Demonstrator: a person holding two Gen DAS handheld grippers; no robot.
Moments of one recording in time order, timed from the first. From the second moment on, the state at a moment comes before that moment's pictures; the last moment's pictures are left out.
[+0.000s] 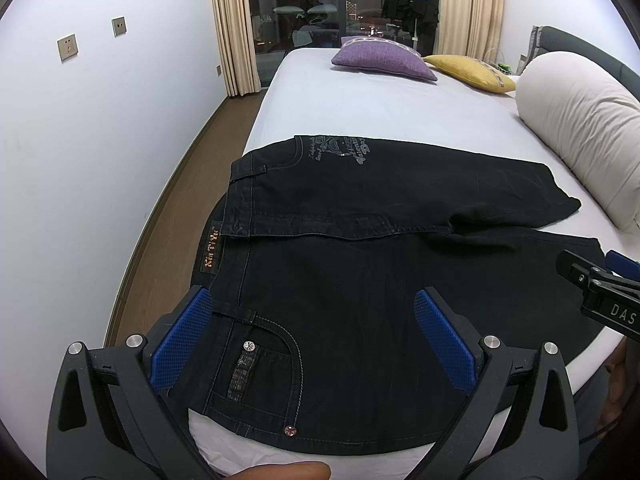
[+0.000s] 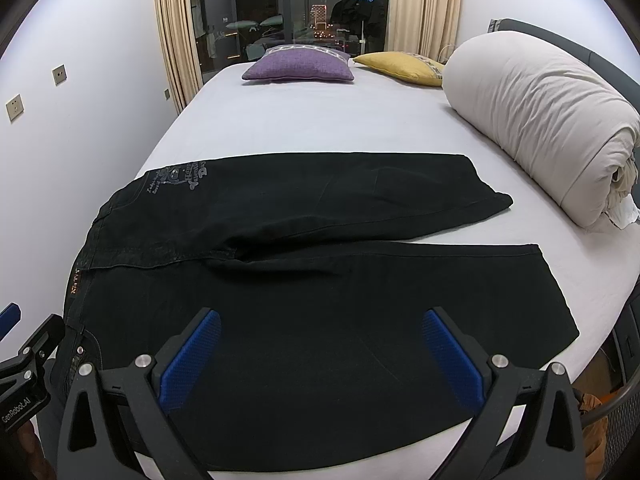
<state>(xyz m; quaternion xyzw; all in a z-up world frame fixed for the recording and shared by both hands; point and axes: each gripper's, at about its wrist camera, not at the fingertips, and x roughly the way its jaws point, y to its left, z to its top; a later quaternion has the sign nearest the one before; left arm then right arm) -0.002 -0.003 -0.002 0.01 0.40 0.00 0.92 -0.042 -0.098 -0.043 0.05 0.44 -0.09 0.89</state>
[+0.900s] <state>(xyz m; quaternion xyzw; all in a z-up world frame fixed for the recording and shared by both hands) 0.000 -0.002 -0.003 0.01 0.40 0.00 0.91 -0.042 -0.095 -0.045 0.05 0.44 -0.09 0.89</state>
